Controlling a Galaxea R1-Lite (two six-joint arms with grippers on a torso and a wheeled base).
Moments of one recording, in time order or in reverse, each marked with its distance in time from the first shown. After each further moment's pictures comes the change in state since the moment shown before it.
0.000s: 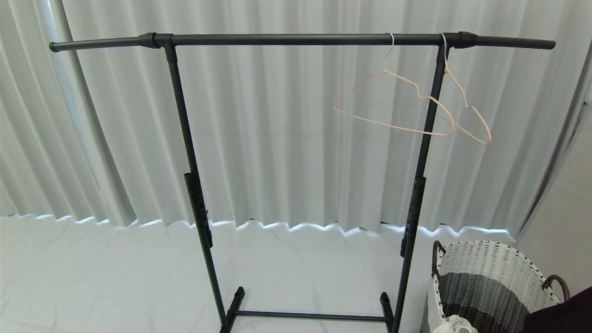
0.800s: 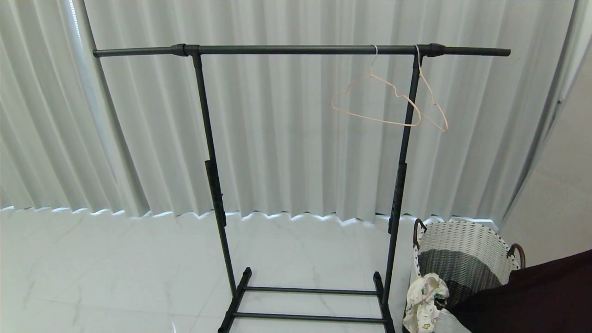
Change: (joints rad) left arm 0.000 0.000 0.000 0.000 -0.002 0.010; right arm 0.230 -0.062 -0.097 0.006 0.010 0.019
